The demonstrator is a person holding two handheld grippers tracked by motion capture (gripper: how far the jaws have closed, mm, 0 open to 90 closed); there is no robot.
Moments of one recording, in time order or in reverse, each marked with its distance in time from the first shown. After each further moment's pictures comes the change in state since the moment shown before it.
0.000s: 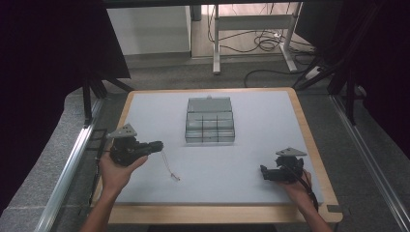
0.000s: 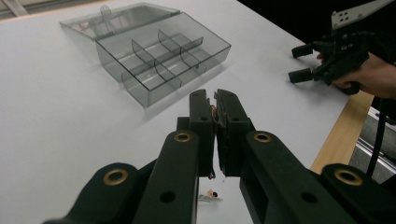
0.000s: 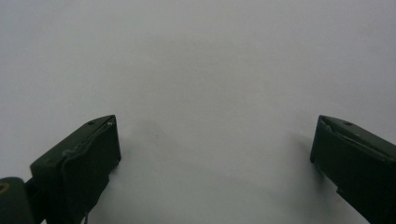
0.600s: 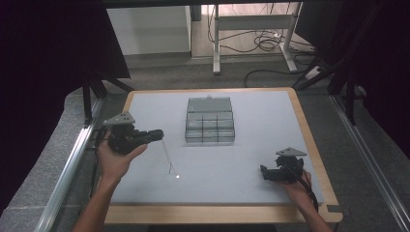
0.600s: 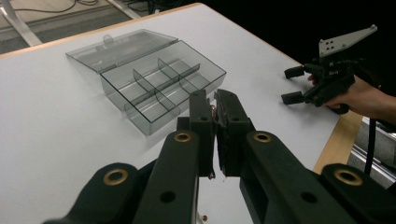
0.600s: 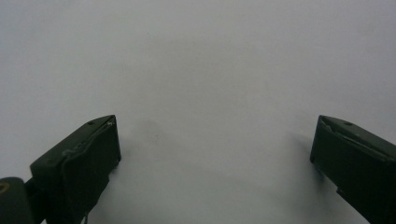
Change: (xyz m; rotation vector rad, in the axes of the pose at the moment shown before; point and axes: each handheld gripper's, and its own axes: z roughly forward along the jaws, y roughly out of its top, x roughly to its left) left arm 0.000 0.032 -0.008 -0.031 -0.007 0.008; right arm 0.000 0.000 0.000 -0.002 0.000 0.000
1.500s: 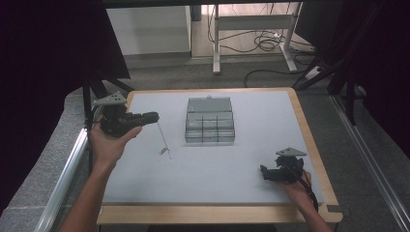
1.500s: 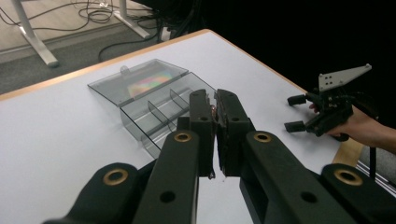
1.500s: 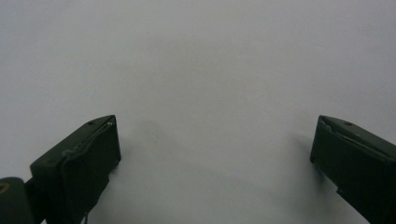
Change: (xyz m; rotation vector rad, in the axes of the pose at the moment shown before) left arm 0.008 0.043 -0.017 -0.049 0.028 0.002; right arm 0.000 0.000 0.000 0.000 0.000 -0.002
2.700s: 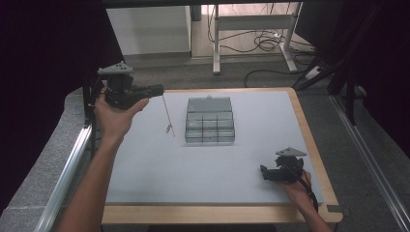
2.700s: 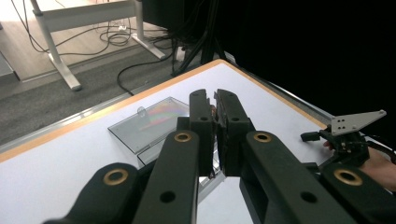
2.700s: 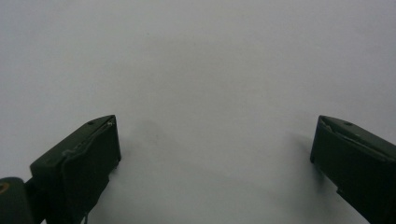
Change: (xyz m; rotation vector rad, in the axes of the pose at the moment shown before) left arm -0.008 0.069 0.007 -0.041 0.069 0.036; right arm 0.000 0.000 0.000 0.001 0.001 0.000
